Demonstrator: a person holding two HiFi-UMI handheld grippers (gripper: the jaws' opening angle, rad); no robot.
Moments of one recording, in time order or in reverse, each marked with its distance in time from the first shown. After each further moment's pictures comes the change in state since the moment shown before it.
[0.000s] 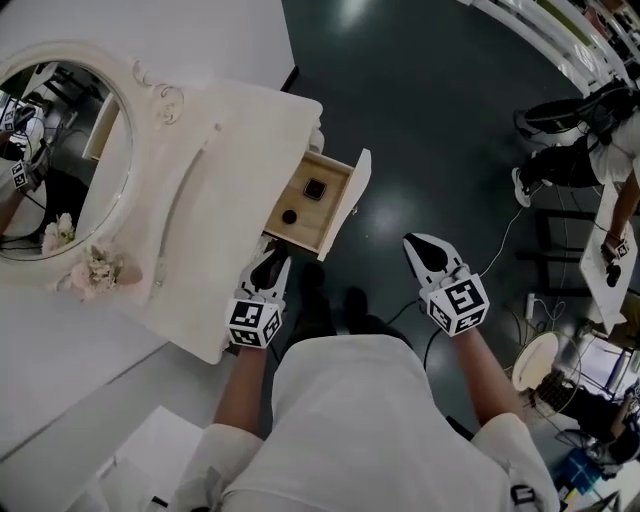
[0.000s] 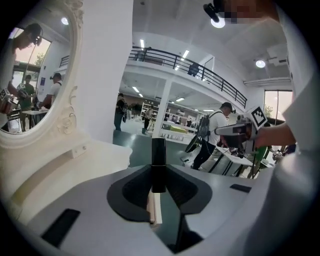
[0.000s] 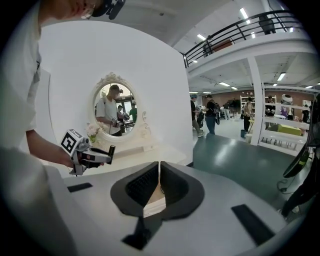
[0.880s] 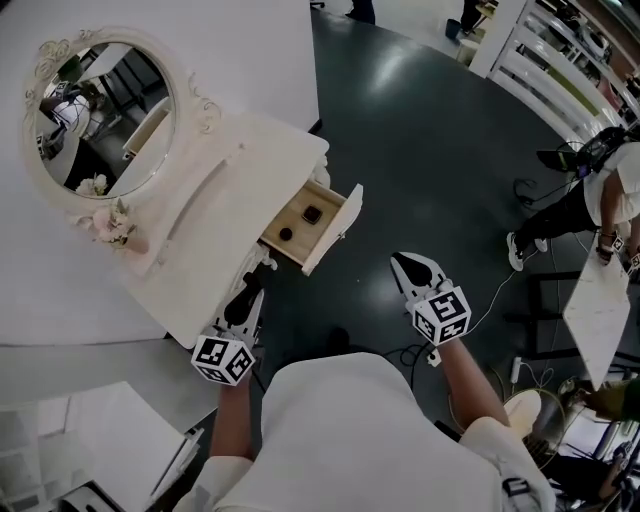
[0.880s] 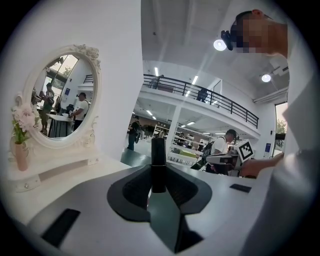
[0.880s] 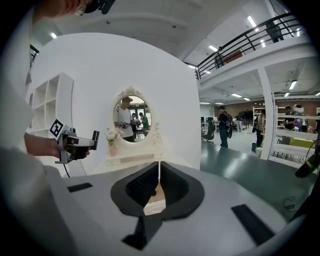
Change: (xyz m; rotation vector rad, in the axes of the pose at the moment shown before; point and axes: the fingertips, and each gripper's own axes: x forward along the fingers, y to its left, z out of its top) left arm -0.136 -0.104 0.042 -0.123 -0.272 0.147; right arm -0.083 0.001 0.008 -0.096 -0.111 0.122
